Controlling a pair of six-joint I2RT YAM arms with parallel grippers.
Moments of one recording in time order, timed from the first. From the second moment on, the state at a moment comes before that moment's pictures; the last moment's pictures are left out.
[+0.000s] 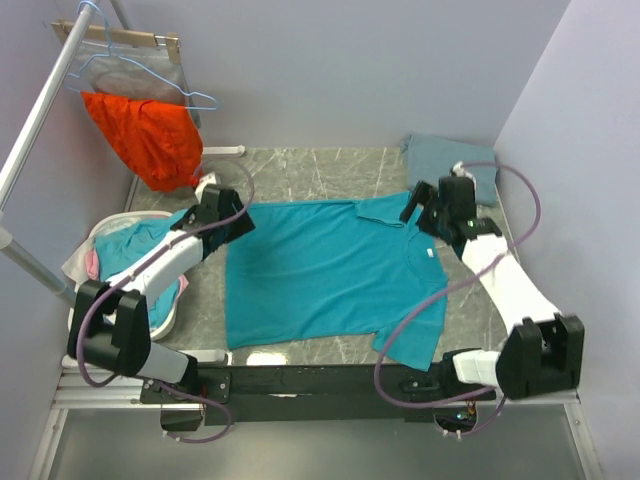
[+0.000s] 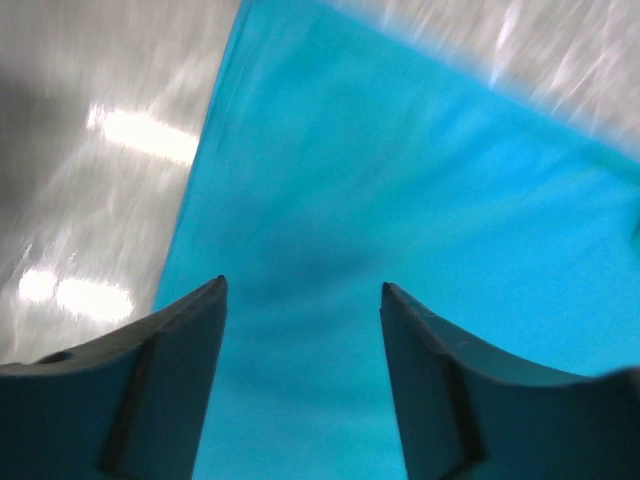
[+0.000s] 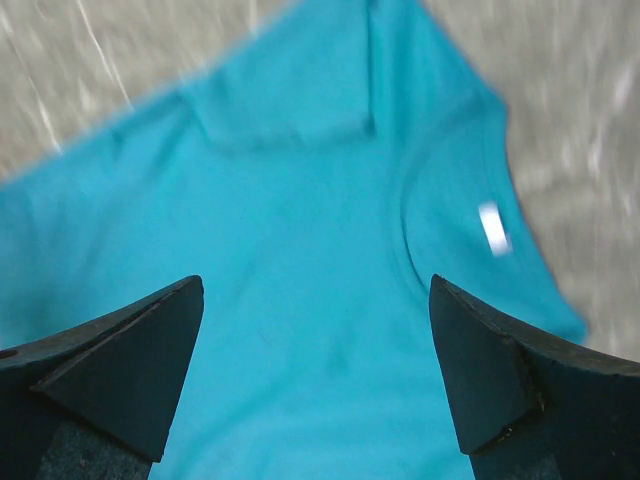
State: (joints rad) left arm -0.30 1.41 0.92 -0.29 -0.21 -0.69; right arm 0.14 1.24 0.96 -0.44 0.07 0.54
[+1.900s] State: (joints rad) left arm -0.07 2.06 1.41 -0.20 -0.07 -0.69; right arm -0.01 2.03 1.38 -0.33 -0.28 0.56
